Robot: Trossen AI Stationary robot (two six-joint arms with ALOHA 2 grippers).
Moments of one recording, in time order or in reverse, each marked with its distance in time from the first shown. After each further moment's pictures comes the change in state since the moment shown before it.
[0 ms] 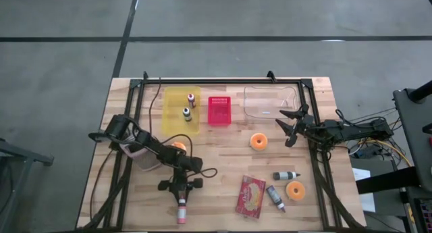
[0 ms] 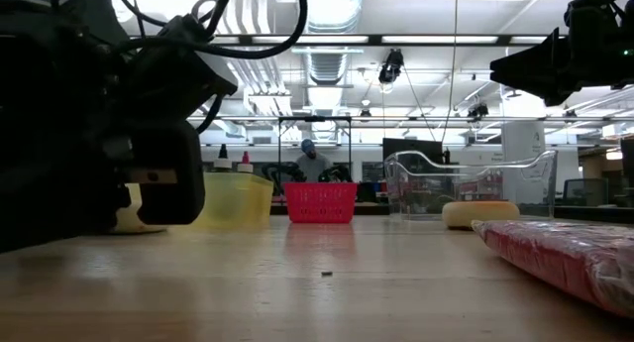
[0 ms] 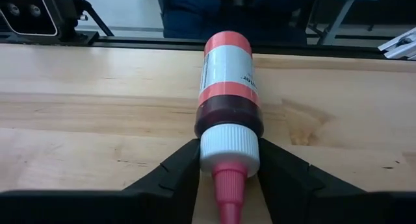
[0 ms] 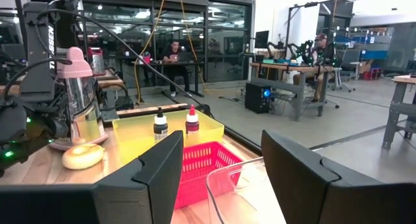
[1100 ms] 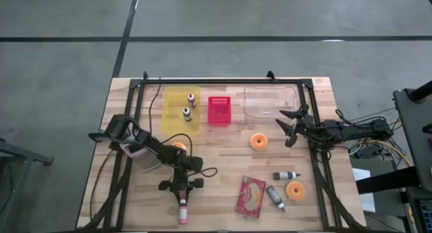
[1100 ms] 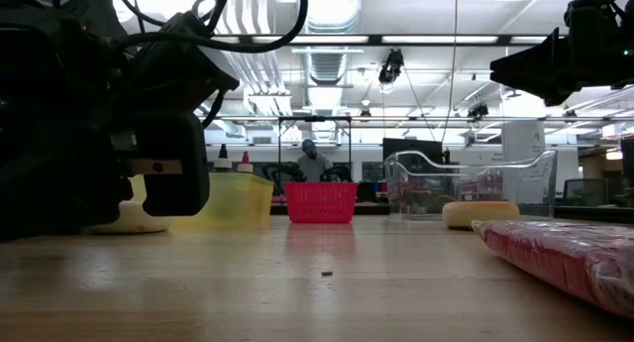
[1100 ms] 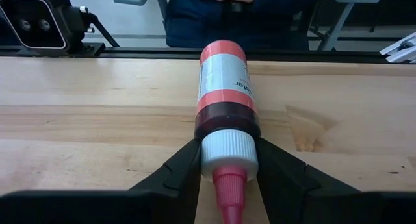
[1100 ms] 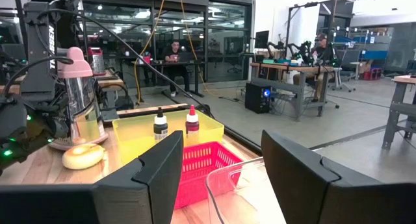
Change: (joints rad) left arm 0.004 0.000 0.001 0.030 0.014 0.000; right arm 0.000 0.000 0.000 0.000 0.000 0.000
